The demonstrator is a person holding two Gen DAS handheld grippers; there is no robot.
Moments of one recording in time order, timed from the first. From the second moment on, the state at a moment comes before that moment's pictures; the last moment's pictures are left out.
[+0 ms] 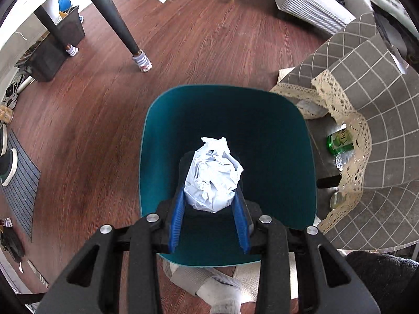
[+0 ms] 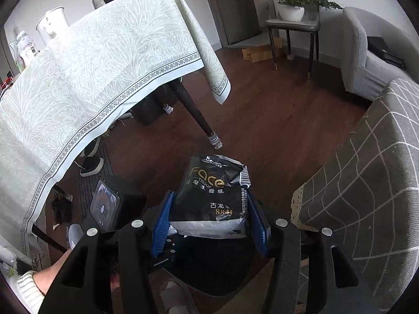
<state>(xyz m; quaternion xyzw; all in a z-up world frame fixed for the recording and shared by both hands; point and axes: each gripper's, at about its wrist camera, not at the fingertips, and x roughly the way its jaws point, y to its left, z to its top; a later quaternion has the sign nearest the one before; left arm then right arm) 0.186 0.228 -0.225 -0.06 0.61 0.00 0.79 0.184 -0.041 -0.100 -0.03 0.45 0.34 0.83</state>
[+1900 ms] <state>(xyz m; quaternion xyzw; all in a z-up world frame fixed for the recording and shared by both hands) 0.099 0.214 0.051 -0.10 0.26 -0.02 0.96 0.166 0.005 -0.228 -0.16 0.55 0.31 0.76</state>
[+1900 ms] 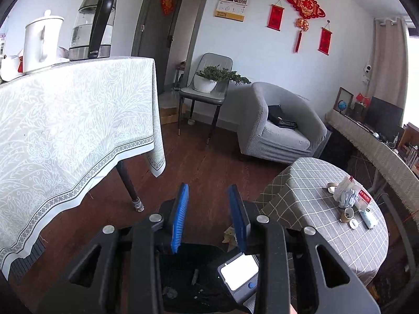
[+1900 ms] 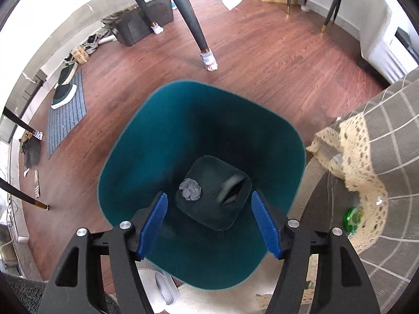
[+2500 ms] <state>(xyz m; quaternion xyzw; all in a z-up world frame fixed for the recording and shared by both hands) 0.114 0.180 0.060 -0.07 0.25 -0.02 0.97 0.141 -0.051 -0.085 -0.14 0.37 0.38 0.84</state>
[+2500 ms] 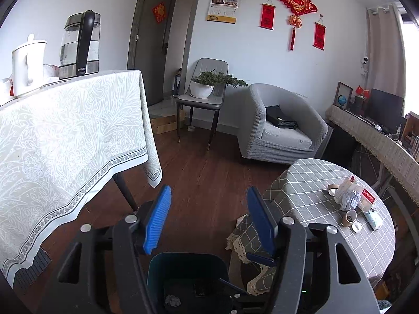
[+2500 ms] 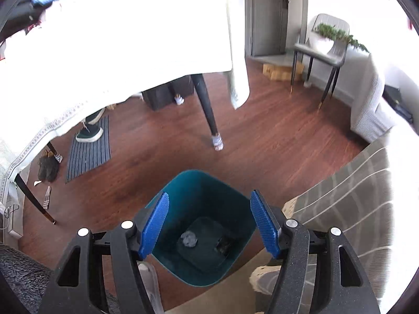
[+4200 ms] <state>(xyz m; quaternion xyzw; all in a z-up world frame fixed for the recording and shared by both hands) 0.183 -0.111 -0.036 0.11 0.37 -0.22 0.90 0.141 -0.409 -0.021 -0.01 0.30 0.15 0.94</state>
